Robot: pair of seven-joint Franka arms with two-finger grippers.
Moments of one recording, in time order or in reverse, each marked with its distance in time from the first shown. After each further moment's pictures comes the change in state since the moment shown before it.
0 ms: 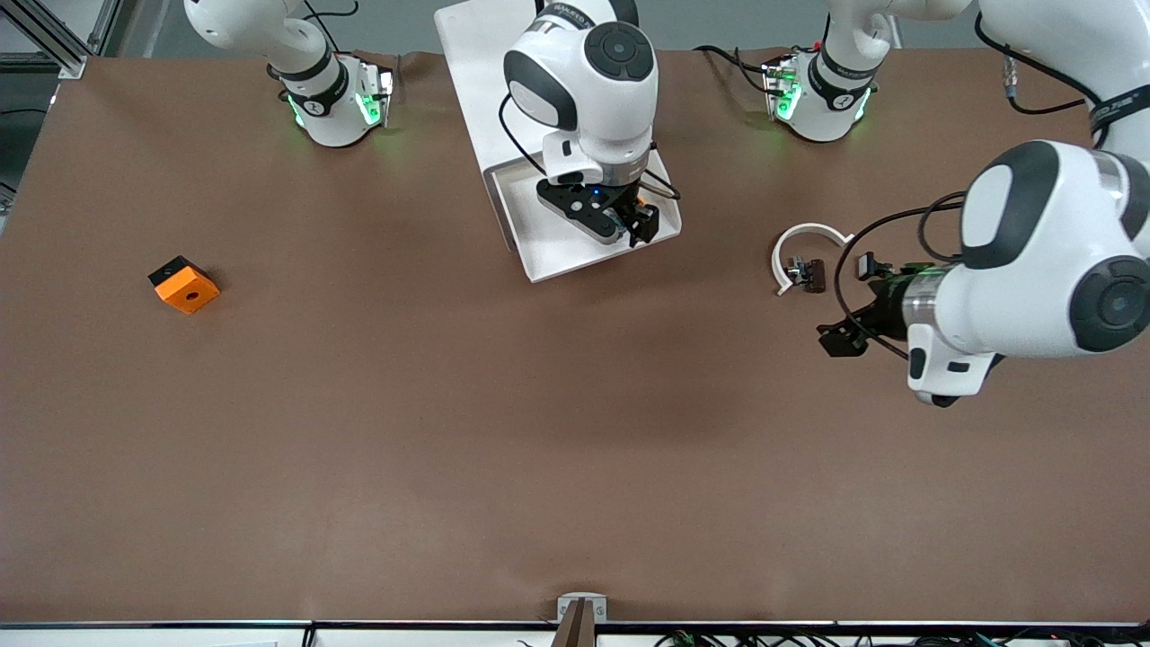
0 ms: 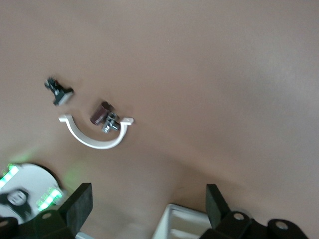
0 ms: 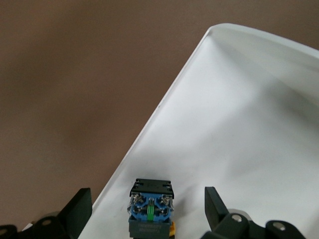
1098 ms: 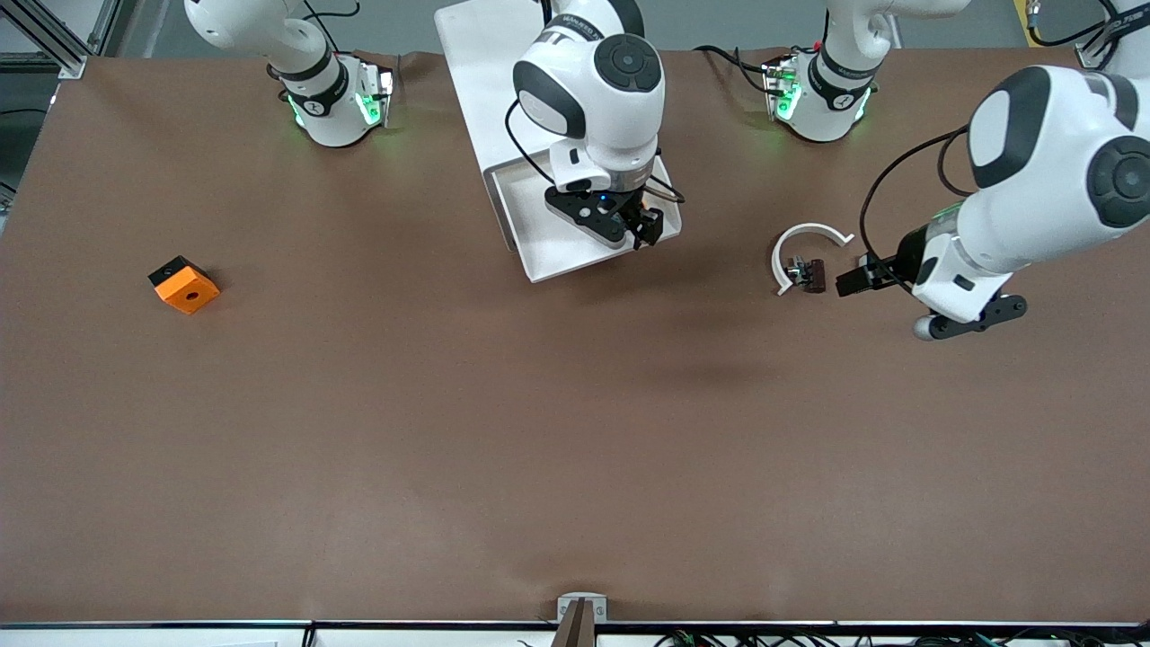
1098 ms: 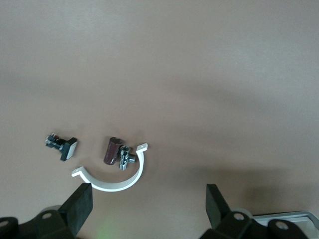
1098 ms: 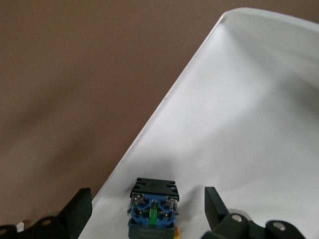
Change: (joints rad) left arm 0.014 -0.350 -0.037 -0.583 0.063 0.413 0.364; right arm 0.010 0.025 0.000 0.010 0.000 0.011 -0.015
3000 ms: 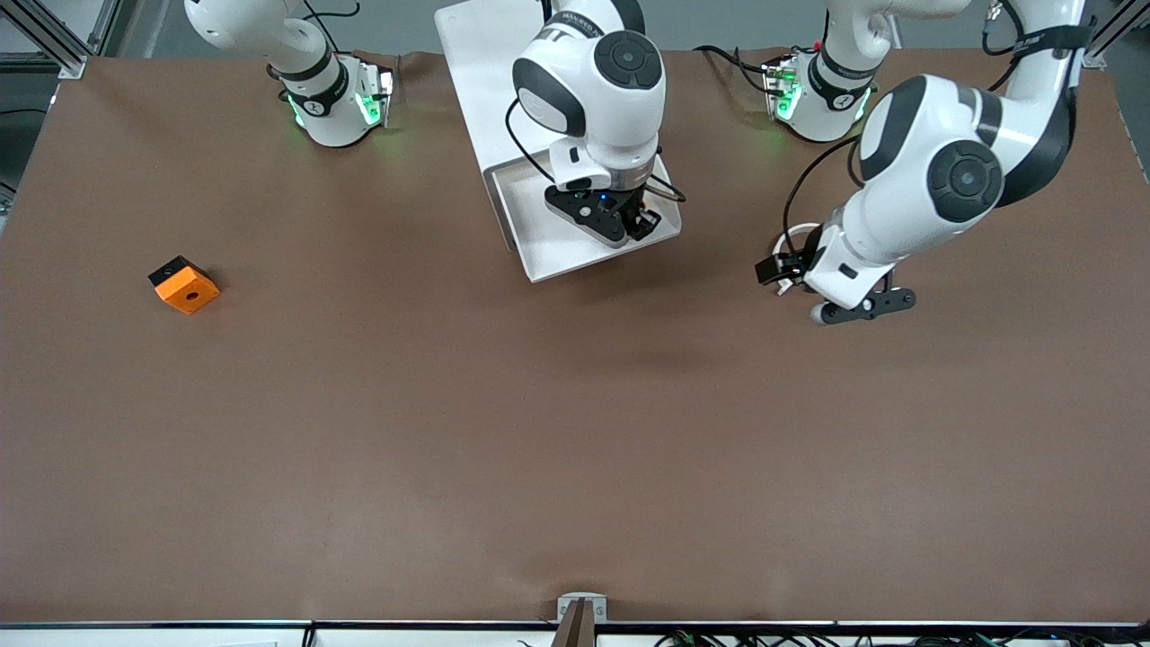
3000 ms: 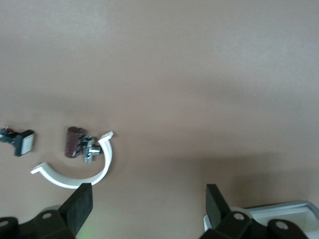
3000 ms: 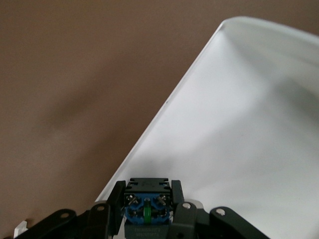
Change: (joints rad) left arm -0.012 0.026 -0.165 -0.080 0.000 0.117 -0.111; right arm -0.003 0.001 -0.007 0.047 0.000 -0.064 -0.026
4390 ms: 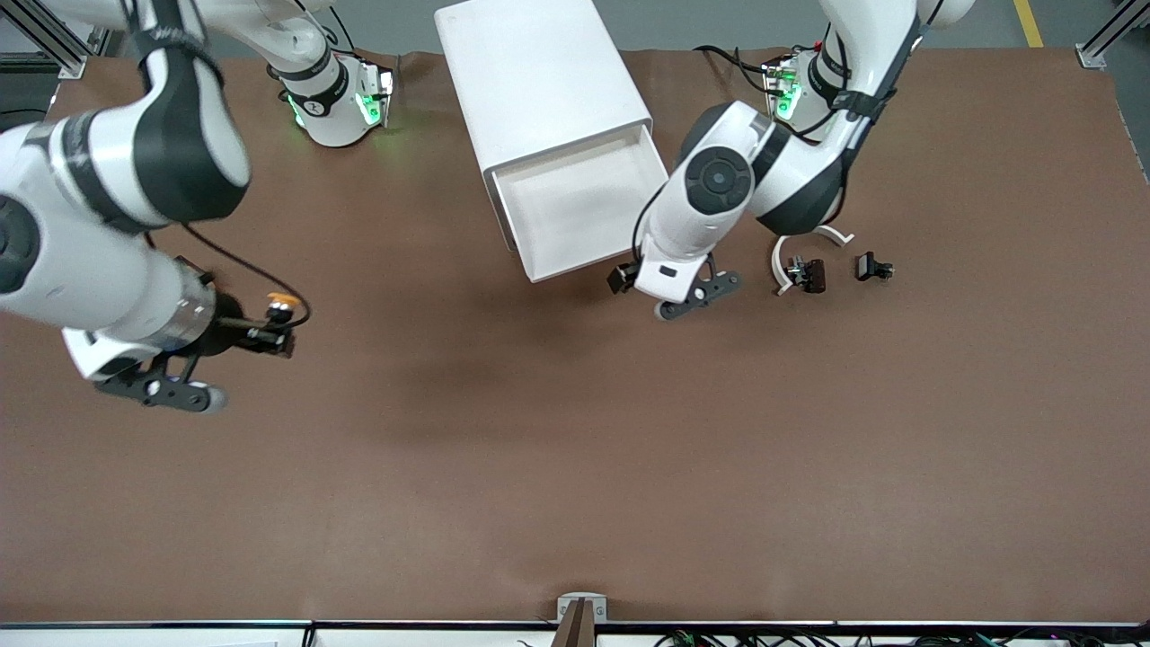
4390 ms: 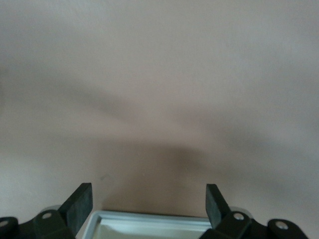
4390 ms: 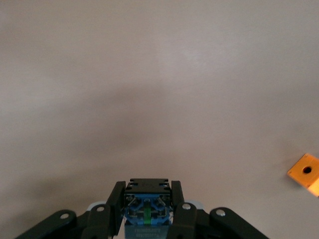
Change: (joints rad) left arm -0.322 0.224 -0.034 0.126 0.000 0.185 -0.588; right arm -0.781 -0.171 -0.031 -0.068 0.040 -0.186 -1.220
